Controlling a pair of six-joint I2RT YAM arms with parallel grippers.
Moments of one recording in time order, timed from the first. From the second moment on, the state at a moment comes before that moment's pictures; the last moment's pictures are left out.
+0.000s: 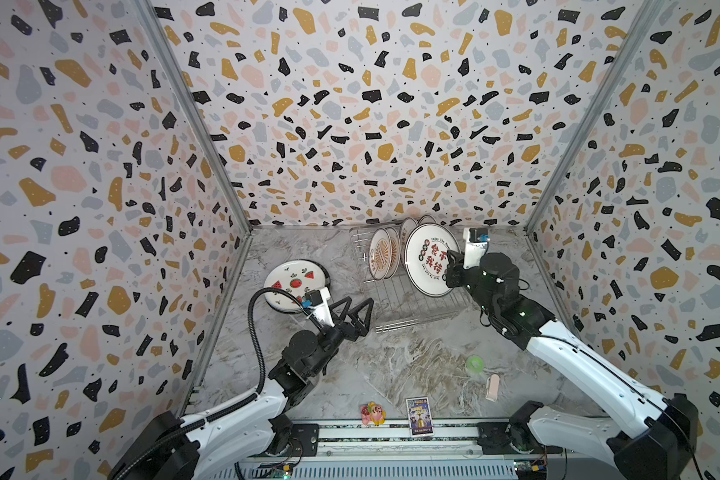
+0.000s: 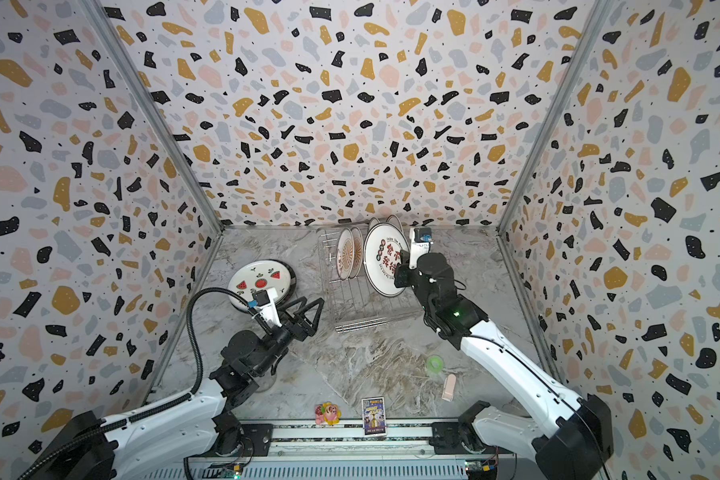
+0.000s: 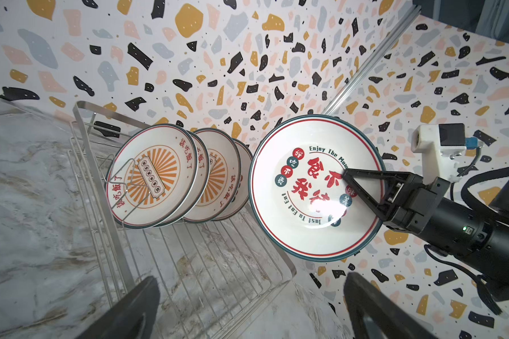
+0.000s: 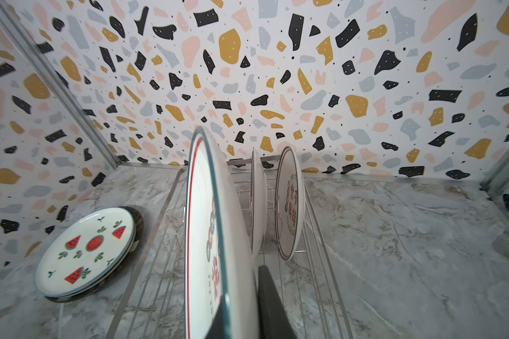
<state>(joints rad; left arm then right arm) -0.71 0.92 0.25 0.77 -0.07 -0.67 0.58 1.08 0.94 -0.08 0.20 0.27</state>
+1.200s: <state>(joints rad) -0.71 1.05 0.17 0.93 0.18 -0.77 0.56 1.13 0.43 0.77 -0.53 0.70</state>
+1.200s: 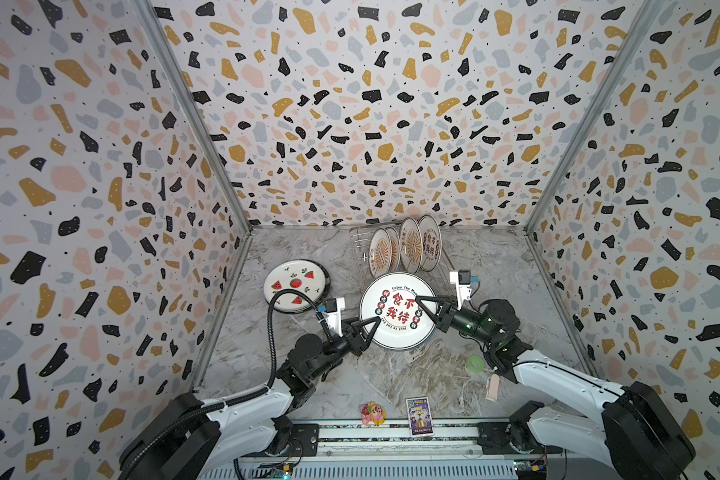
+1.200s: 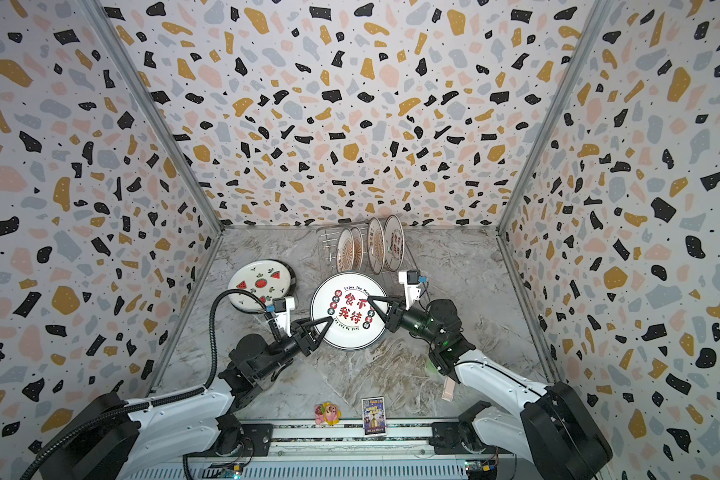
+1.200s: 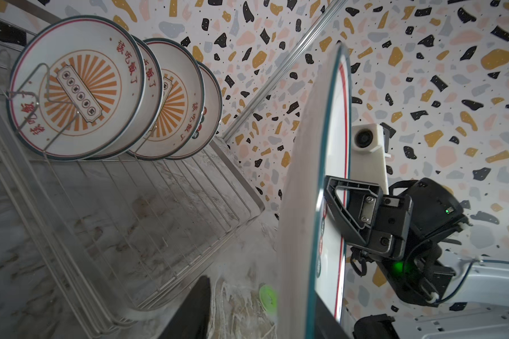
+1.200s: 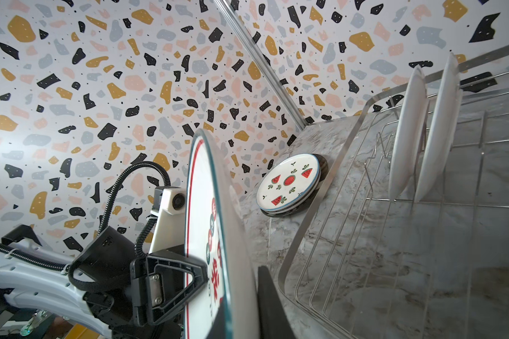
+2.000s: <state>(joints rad) -0.71 1.02 0.12 0.96 0.12 -0.91 0.63 1.22 0.40 0.87 -0.47 0.65</state>
